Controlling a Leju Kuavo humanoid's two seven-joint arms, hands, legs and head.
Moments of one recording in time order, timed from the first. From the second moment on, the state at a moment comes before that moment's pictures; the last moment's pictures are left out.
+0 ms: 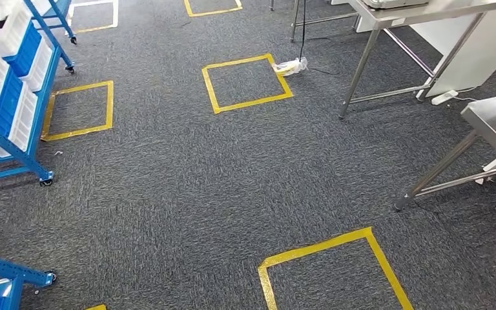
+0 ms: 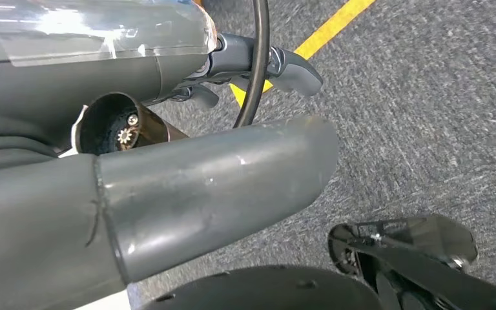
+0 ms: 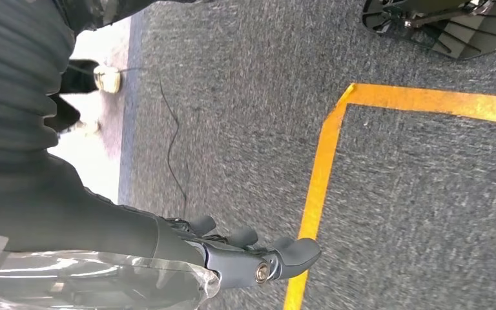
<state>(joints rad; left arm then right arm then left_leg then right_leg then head) -0.03 -0.15 0.41 -0.19 -0.71 0.22 0.03 -0.05 0.14 -0.47 -0.19 1.01 -0.27 0.08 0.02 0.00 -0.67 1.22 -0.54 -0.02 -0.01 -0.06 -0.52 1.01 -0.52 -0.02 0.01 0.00</state>
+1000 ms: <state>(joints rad) -0.05 -0.16 0.42 -0.19 -0.72 0.23 -0.03 -0.05 0.14 -0.47 -0.19 1.01 -0.27 0.08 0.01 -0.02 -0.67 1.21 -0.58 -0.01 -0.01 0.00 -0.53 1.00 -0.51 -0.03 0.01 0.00</state>
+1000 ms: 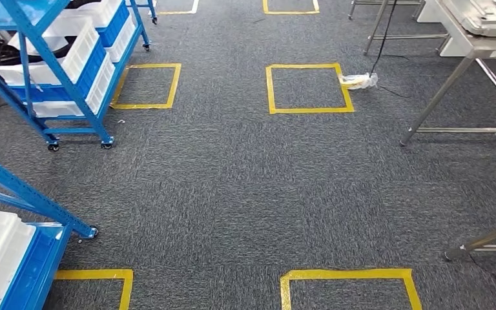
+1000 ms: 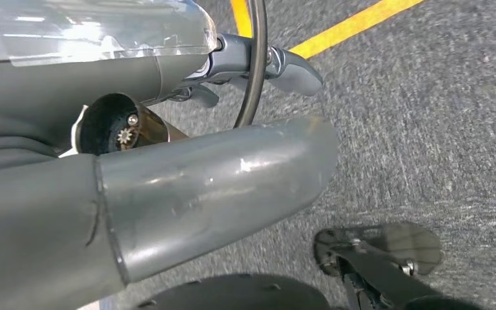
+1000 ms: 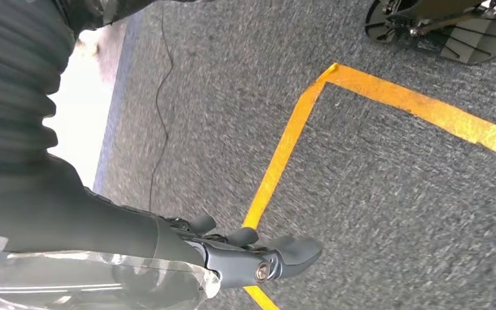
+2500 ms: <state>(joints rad) -0.05 -0.15 0.42 -0.19 -0.77 0.24 -0.01 -0.06 0.15 -0.51 -0.19 1.01 -0.27 0.08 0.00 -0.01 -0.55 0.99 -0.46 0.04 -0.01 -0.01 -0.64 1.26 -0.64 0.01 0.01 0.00</state>
